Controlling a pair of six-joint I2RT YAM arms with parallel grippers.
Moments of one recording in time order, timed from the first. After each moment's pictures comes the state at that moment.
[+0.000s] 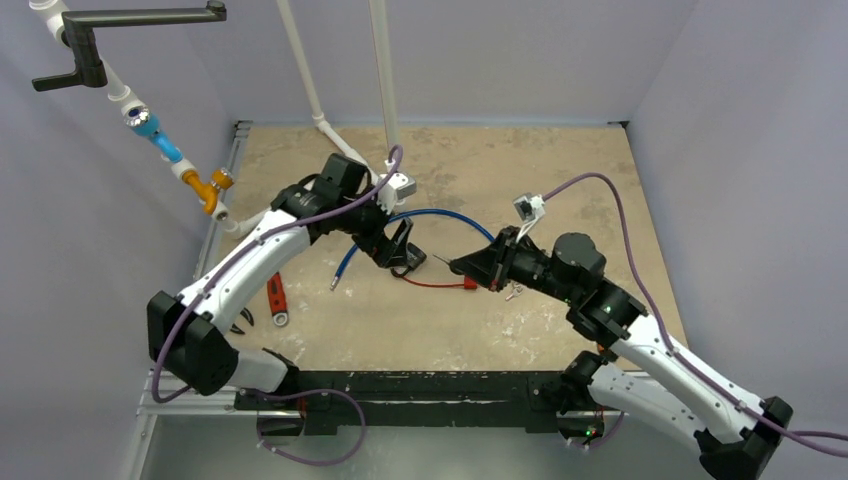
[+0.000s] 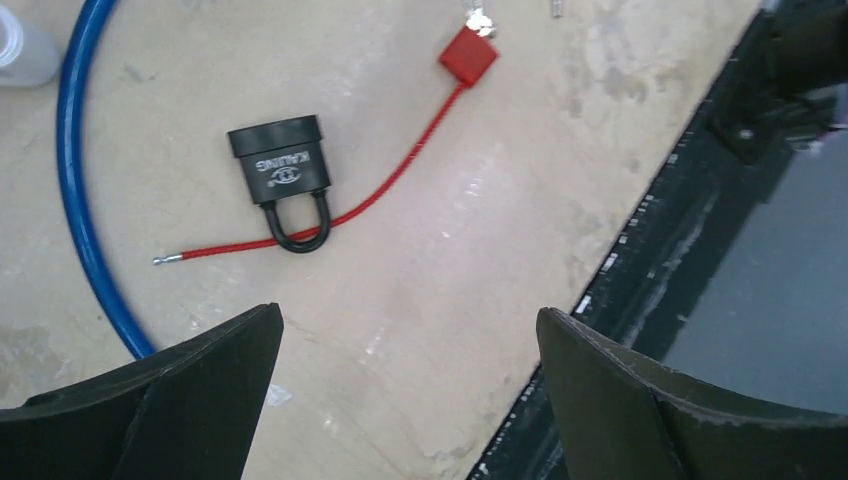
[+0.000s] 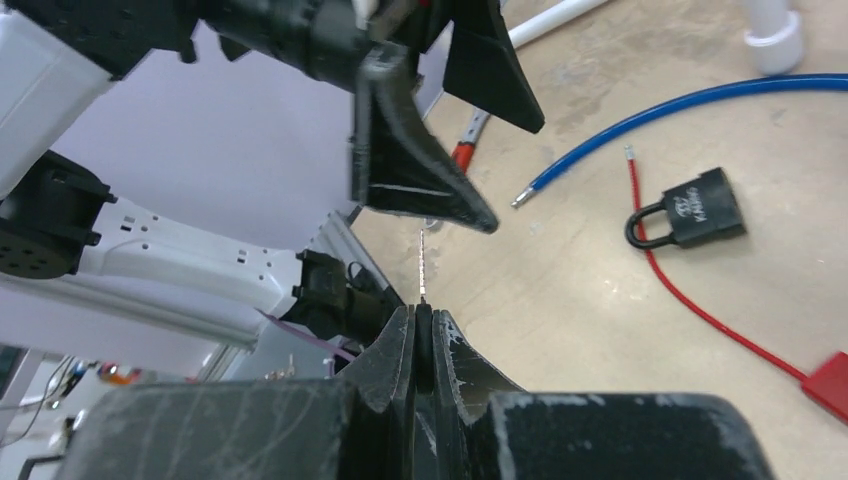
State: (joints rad) left arm -0.52 1.36 1.28 -0.83 0.52 0.14; right arm 0.75 0.77 0.73 -0.07 -0.30 0.72
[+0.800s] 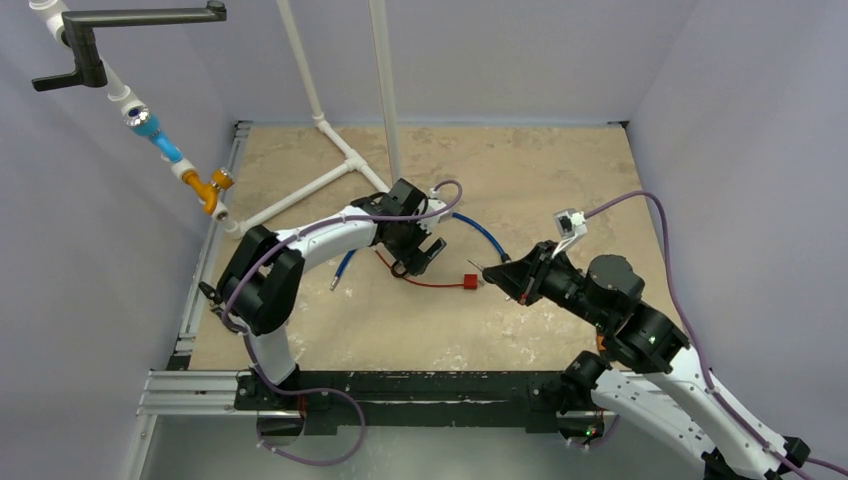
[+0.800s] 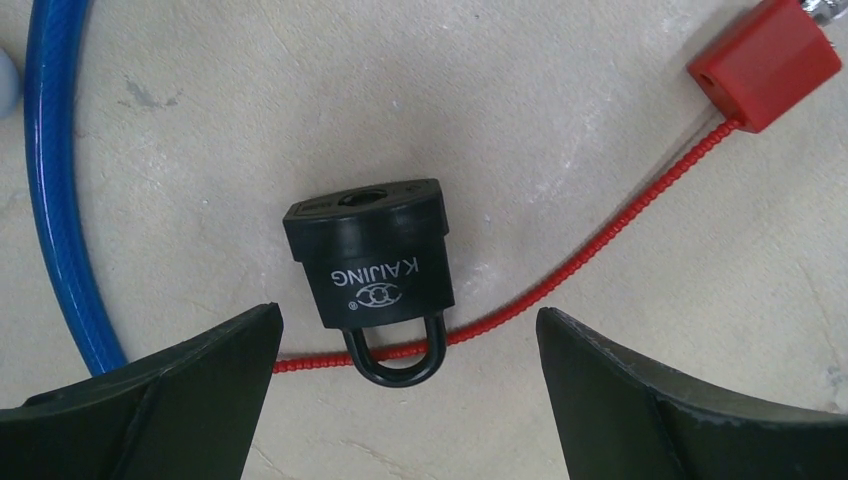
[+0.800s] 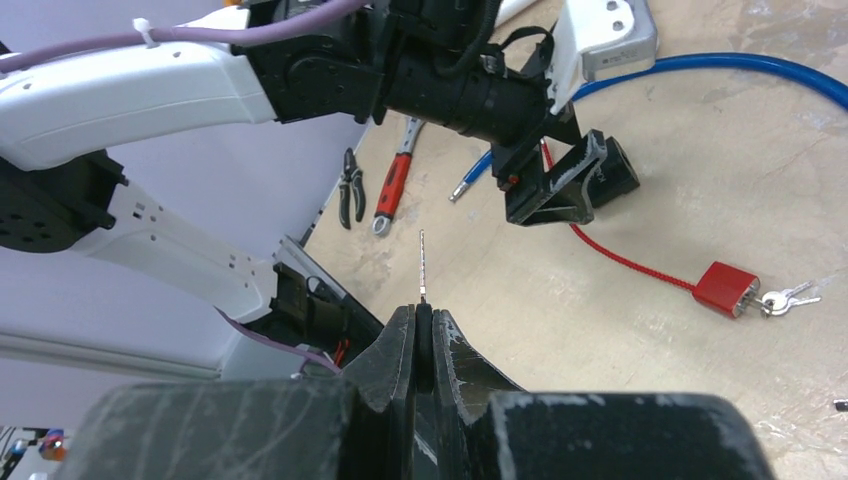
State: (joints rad) left arm -0.66 1.79 1.25 -0.53 0.13 0.16; right arm 0.75 0.53 0.76 -0.42 -0.09 0.71
